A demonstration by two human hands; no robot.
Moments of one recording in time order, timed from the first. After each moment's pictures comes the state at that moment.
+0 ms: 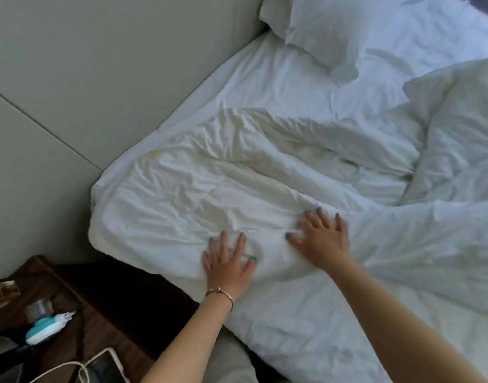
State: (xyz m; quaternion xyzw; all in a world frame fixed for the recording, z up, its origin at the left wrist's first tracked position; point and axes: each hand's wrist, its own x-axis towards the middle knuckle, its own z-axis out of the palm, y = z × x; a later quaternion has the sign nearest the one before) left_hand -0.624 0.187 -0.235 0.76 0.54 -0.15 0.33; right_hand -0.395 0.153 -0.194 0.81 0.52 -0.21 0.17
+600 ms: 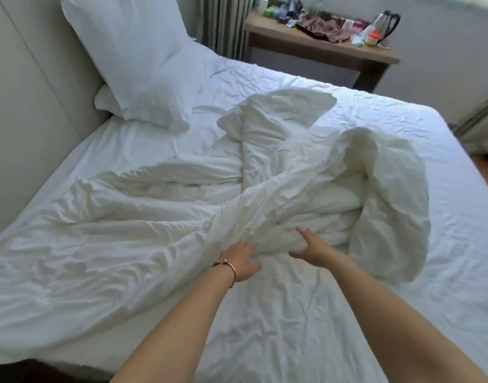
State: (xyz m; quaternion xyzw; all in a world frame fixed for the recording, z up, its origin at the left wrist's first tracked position) left_hand -0.364 0.019 -0.098 0.90 0.21 -0.20 0.31; right_hand -0.212 -0.139 -0.066 0.91 0.24 -0.32 -0.06
